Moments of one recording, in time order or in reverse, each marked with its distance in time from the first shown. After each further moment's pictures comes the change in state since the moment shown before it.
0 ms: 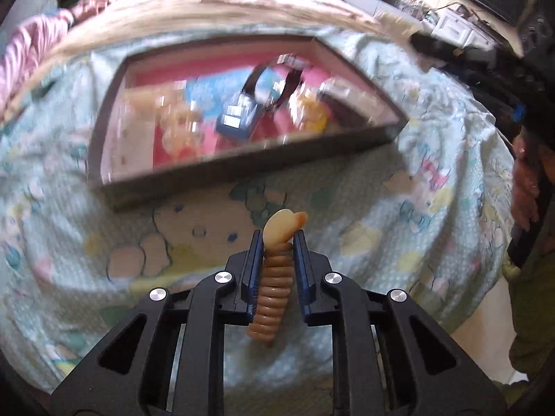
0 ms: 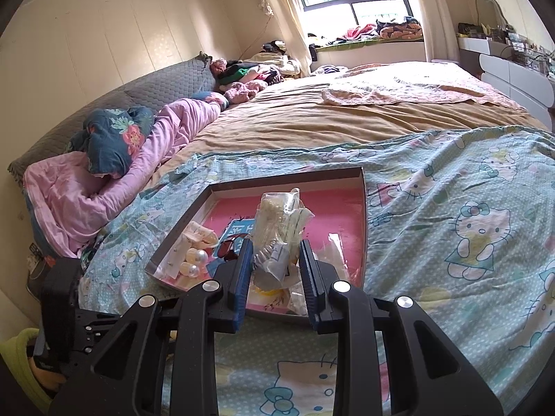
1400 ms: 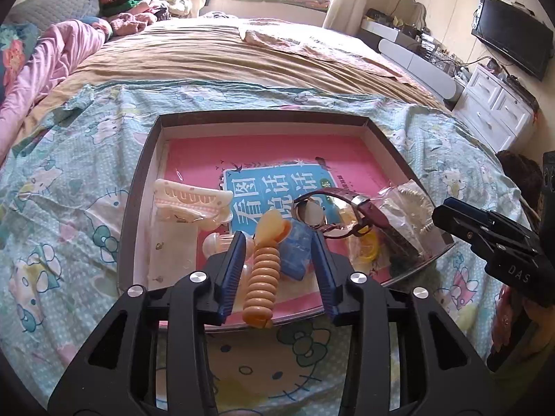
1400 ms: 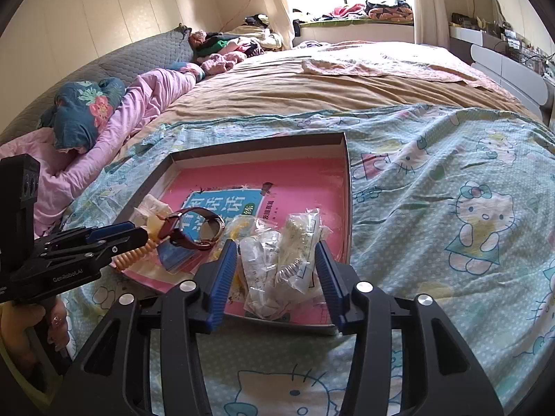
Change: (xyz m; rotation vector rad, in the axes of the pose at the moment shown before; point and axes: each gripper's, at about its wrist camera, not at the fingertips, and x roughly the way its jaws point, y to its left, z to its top) left arm 0.011 0.038 0.072 -0.133 -0.161 0.082; right arm 0.047 -0.011 -0.012 -0.025 0.106 -0.109
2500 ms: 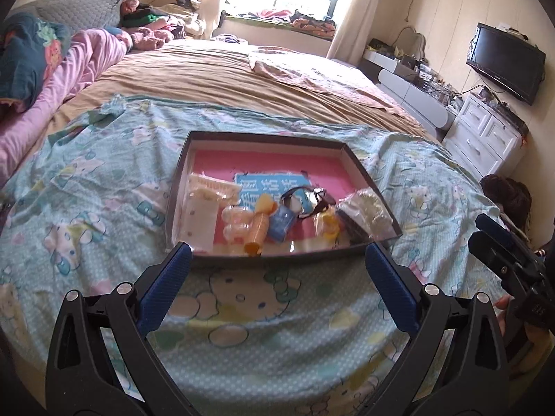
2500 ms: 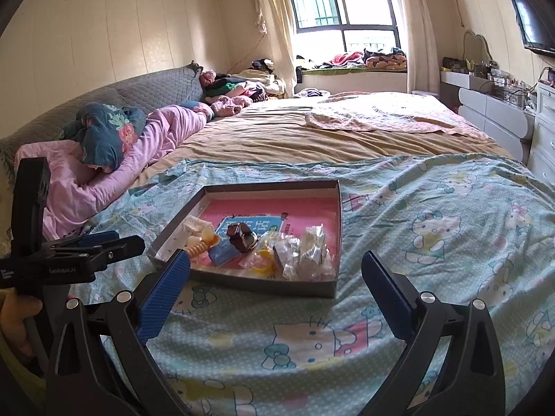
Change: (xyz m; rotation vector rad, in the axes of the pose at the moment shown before) left arm -0.095 -0.010 -0.039 -0.063 -0.108 -0.004; right arm -0.116 0.039 -0.034 -0.048 -0.186 -0.036
